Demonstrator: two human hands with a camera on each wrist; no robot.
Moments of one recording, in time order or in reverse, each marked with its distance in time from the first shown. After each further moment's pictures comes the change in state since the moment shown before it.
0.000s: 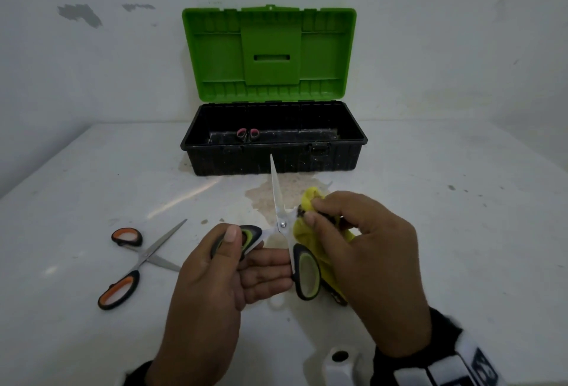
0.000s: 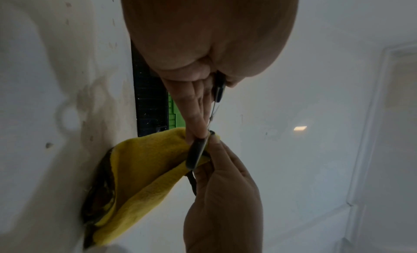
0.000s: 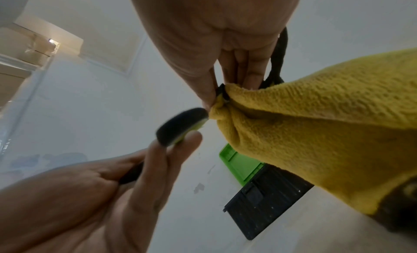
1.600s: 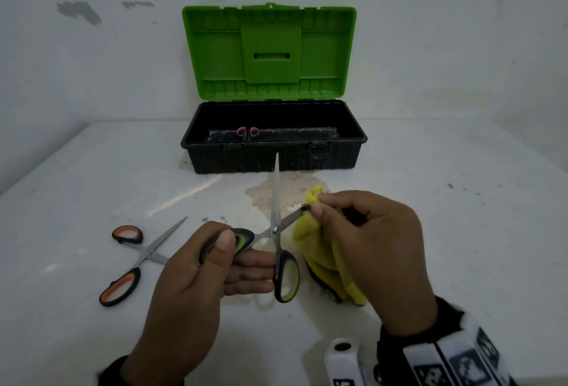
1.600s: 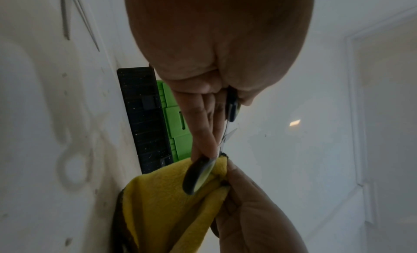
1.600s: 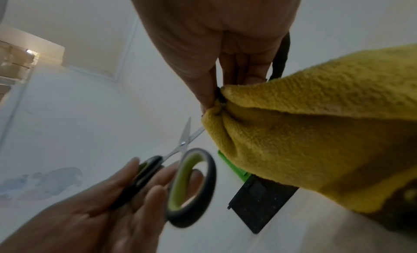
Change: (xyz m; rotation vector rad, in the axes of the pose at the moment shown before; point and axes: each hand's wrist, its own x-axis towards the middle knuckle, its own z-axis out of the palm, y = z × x) left_hand 0.001 -0.001 -0.026 0.210 -0.053 0.145; right_hand 0.006 0.005 -0.004 0.044 -0.050 0.229
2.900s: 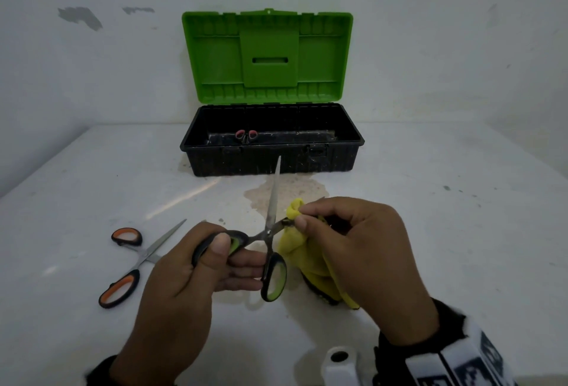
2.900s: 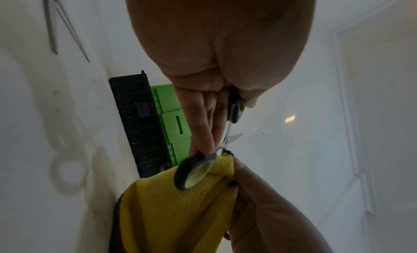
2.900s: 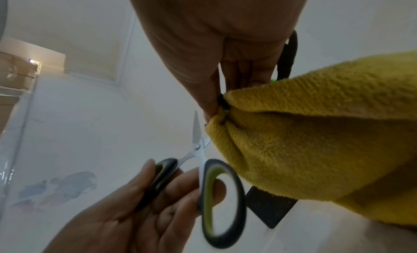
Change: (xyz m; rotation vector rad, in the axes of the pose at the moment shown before) left_hand -0.003 0.004 -0.008 0.114 0.000 0.154; right_hand -0.003 -0.011 -0.001 0.019 -0.153 0.038
